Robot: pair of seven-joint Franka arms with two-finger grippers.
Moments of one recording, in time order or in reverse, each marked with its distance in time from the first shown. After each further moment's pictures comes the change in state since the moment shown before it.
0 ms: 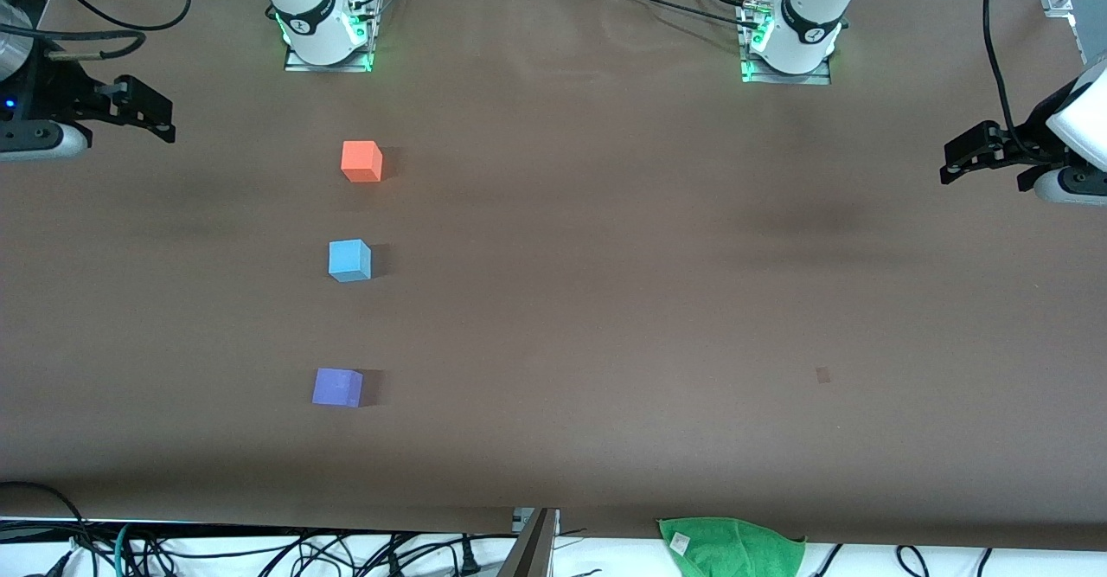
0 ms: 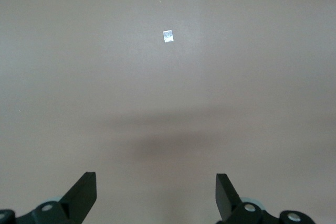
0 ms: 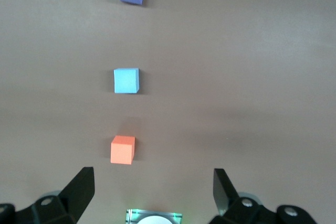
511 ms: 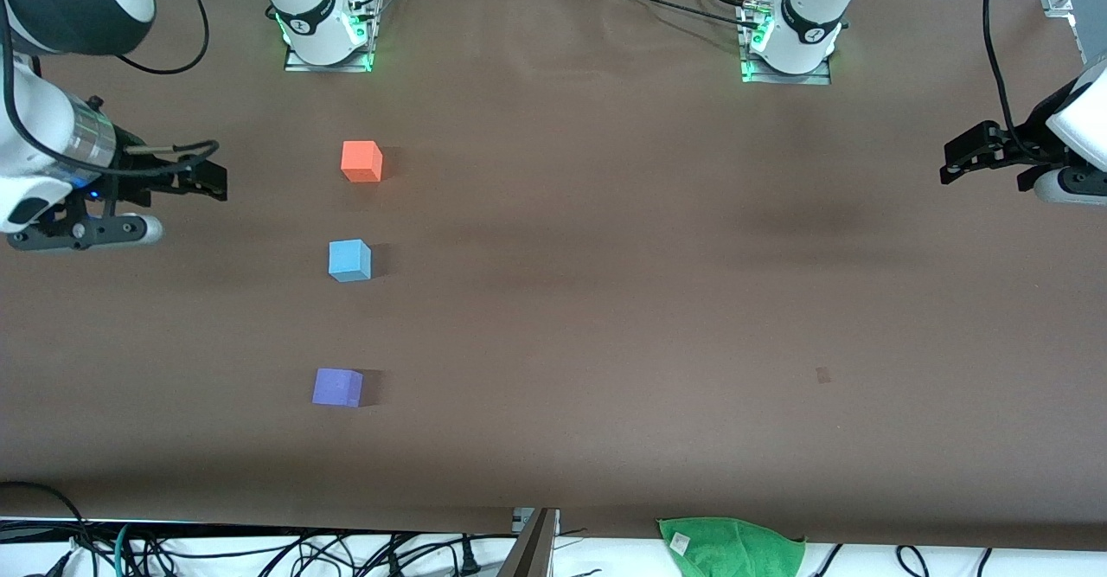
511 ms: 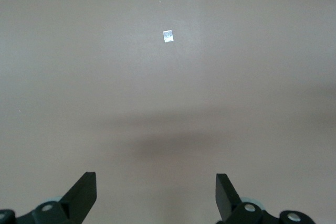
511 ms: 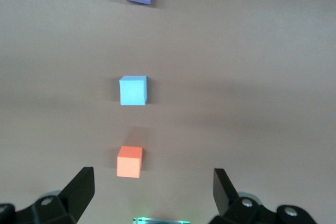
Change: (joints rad) left arm 0.000 0.000 0.000 0.000 0.000 0.000 0.000; right arm 0.101 0.184 -0.068 0.119 0.010 0.003 0.044
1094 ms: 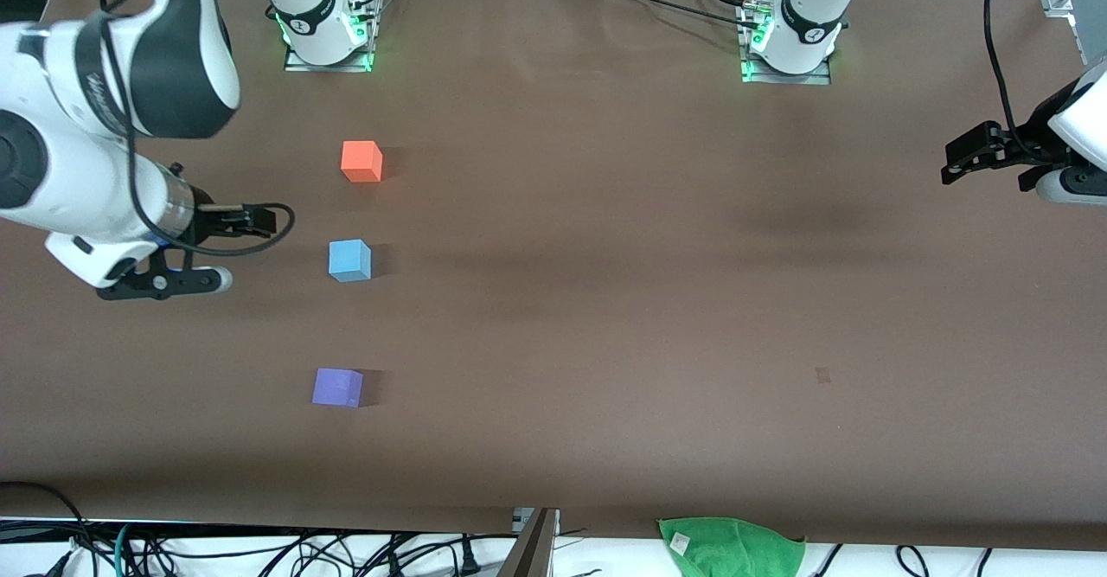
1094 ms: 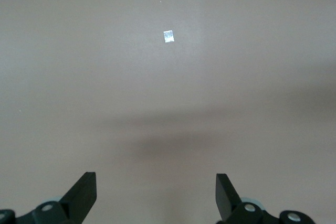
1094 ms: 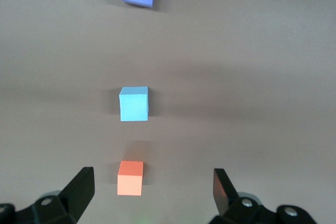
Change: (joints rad) left arm 0.000 0.000 0.001 0.000 0.000 0.001 0.000; right arm 0.277 0.178 -0.288 0.089 0.079 0.026 0.009
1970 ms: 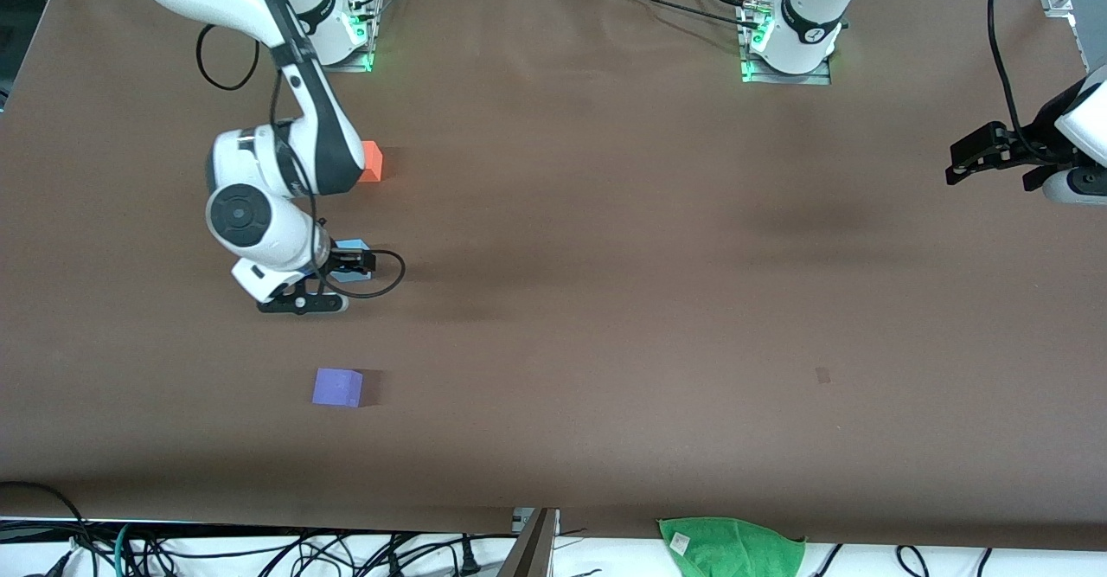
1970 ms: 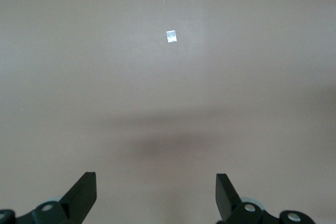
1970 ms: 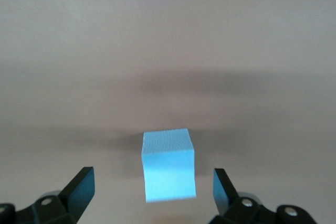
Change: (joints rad) left arm 0.001 0.000 0.010 0.000 0.000 0.001 0.000; right arm 0.000 0.040 0.131 -0.493 0.000 0.593 0.181
